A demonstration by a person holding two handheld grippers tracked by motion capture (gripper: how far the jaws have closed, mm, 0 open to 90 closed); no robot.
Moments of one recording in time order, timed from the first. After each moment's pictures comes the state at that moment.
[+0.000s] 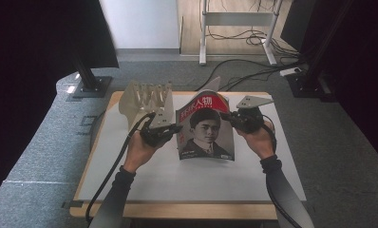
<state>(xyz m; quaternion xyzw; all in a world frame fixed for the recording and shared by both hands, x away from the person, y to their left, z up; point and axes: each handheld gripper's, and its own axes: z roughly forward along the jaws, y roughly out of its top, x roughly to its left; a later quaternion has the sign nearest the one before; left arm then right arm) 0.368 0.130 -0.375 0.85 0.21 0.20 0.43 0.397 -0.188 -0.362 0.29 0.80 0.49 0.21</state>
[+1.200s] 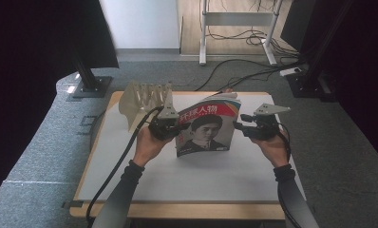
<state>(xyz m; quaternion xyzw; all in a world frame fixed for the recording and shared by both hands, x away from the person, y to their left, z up) 0.391 0.109 -0.368 0.86 0.22 0.16 0.43 0.391 -0.236 -0.391 0.34 0.79 0.47 0.21</state>
